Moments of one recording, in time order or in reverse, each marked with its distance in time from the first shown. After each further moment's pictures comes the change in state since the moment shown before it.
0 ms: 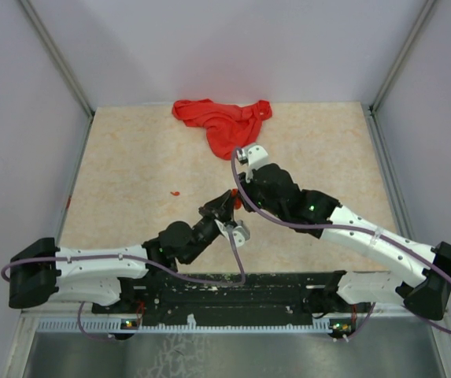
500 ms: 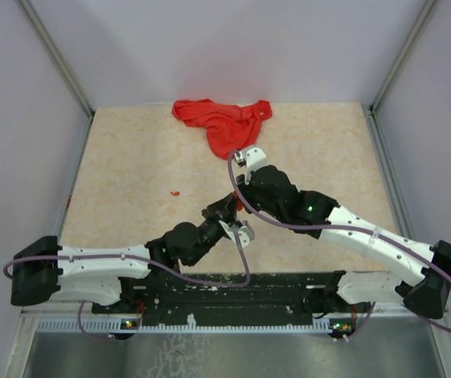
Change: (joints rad) left arm -0.032 0.027 0.034 -0.065 -0.051 -0.032; right arm 0.013 0.006 0.000 -0.023 0.029 -0.016
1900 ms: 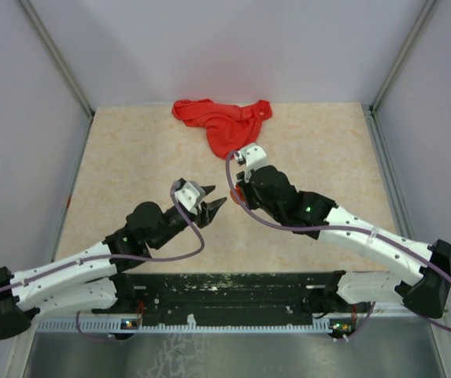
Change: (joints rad) left arm 0.202 -0.315 0.046 -0.351 0.288 -0.703; right arm 0.004 0.006 -0.017 0.052 0.082 -0.053
